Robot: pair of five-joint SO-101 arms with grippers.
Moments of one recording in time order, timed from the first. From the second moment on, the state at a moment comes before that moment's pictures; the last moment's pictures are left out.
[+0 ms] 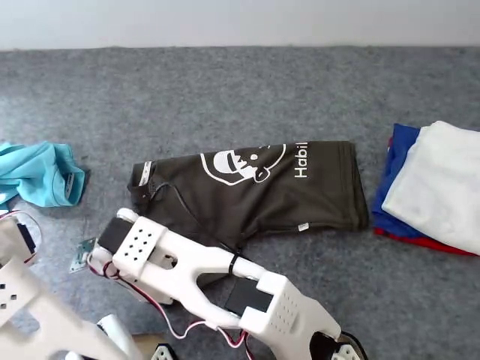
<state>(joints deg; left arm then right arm) -49.5 -43.0 19.4 98.4 -11.0 -67.9 33.6 -21.5 100.4 20.3</state>
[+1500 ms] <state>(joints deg) -49.6 -43.0 19.4 98.4 -11.0 -52.0 37.9 -37.4 99.7 26.8</state>
